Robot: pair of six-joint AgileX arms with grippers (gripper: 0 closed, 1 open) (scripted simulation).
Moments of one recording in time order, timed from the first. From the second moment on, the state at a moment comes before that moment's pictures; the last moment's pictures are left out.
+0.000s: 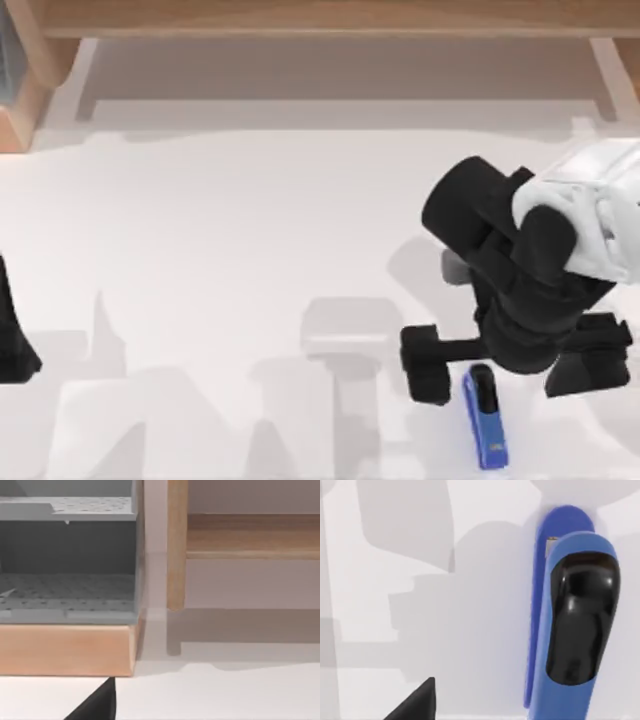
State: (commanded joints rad) left arm 0.00 0.00 0.00 0.00 0.00 0.00; right arm 0.70 1.71 1.07 -0.93 0.00 0.62
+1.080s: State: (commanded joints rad) left arm 0.00 0.00 0.00 0.00 0.00 0.00; right arm 0.70 1.81 0.97 -0.72 0.00 0.63
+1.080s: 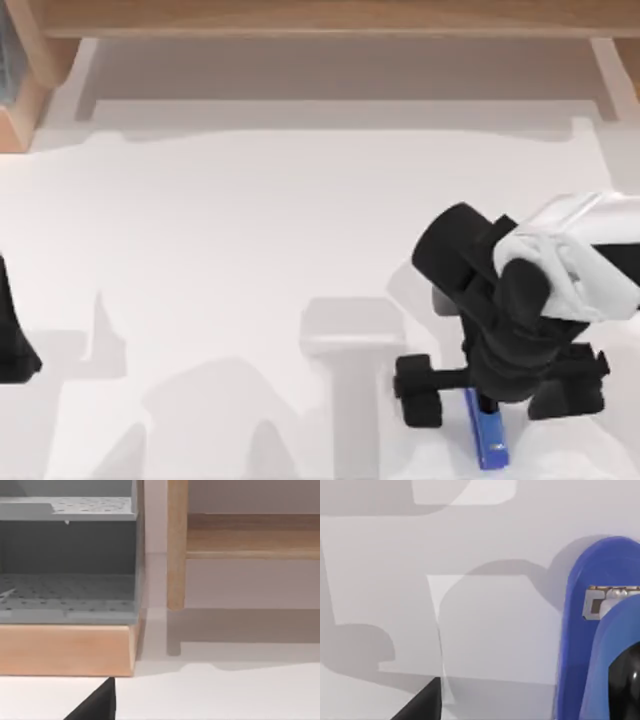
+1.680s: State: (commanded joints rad) left arm 0.00 0.00 0.00 0.00 0.00 0.00; right arm 0.70 1.81 0.97 -0.72 0.00 0.63
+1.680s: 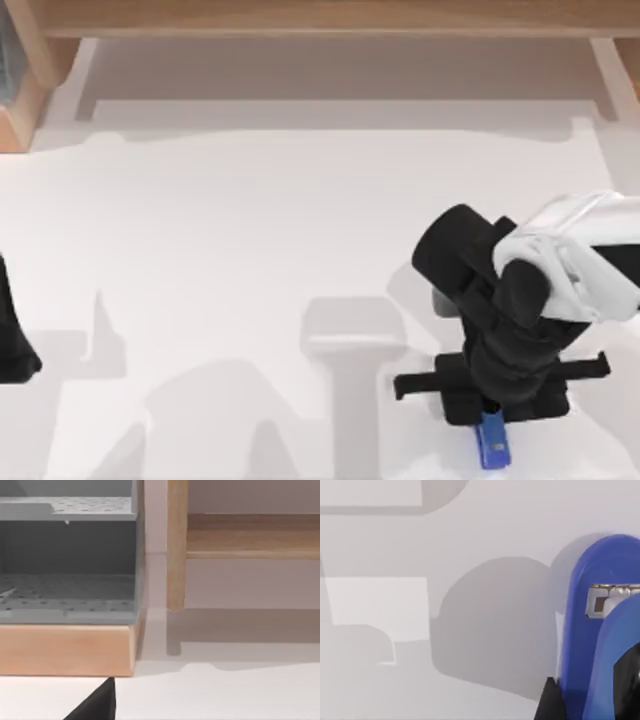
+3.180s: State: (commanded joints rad) left arm 0.00 0.00 0.00 0.00 0.00 0.00; right arm 0.64 1.75 1.08 -0.85 0.03 0.63
